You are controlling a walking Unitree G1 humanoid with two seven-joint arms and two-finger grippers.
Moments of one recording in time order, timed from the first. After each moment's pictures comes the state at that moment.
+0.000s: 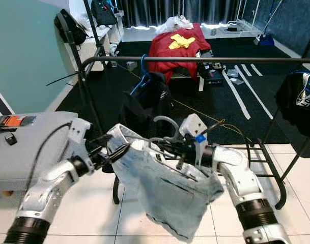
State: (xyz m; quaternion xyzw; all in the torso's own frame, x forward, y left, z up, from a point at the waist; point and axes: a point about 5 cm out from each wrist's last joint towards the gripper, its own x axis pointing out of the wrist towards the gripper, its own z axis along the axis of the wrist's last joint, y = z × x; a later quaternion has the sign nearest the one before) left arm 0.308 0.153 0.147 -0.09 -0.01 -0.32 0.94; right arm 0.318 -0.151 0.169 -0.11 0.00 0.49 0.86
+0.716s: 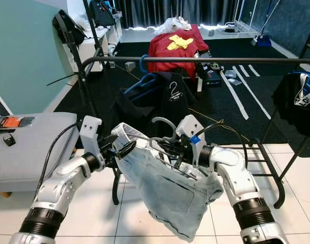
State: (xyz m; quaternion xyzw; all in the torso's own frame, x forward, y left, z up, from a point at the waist) left arm 0.329 0.140 0.138 -0.07 0.04 -0.26 0.96; right arm 0.318 -0.148 0.164 -0.13 0.01 0.49 0.86
